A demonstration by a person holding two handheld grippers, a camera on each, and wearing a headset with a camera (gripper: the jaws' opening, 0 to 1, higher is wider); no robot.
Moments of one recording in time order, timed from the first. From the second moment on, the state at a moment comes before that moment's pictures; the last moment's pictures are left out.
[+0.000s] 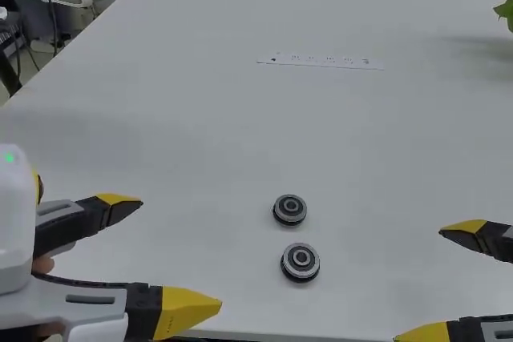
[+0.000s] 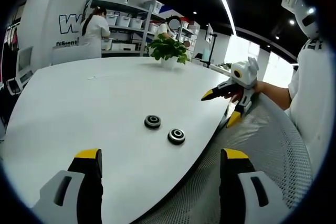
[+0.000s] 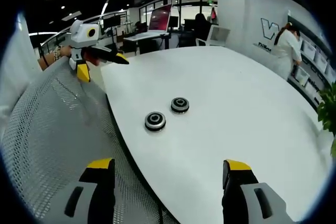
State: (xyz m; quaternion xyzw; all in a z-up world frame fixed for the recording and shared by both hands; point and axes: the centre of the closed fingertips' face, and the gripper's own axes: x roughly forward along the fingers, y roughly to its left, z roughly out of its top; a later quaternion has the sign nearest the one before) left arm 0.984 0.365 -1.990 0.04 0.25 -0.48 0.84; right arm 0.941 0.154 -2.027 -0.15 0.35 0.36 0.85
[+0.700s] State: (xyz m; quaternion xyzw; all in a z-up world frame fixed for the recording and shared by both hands) left arm 0.983 0.360 -1.958 0.03 0.20 -0.52 0.83; right arm 0.957 0.147 -2.001 -0.06 0.31 0.33 0.89
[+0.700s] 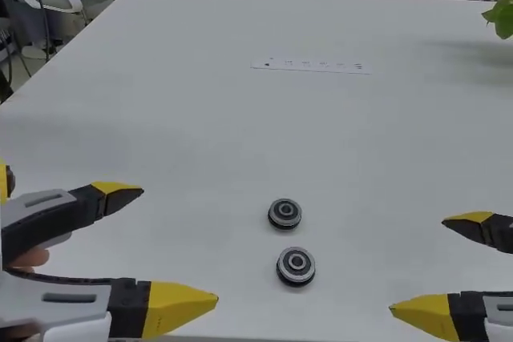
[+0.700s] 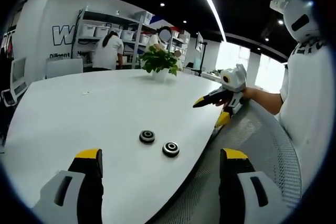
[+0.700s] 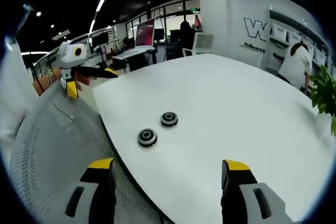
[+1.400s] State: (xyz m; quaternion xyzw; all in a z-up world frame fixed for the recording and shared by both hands) left arm 1.006 0.344 -1.905 0.11 0.13 -0.56 0.81; right arm 1.006 0.173 -1.928 -0.09 0.21 0.37 0.90
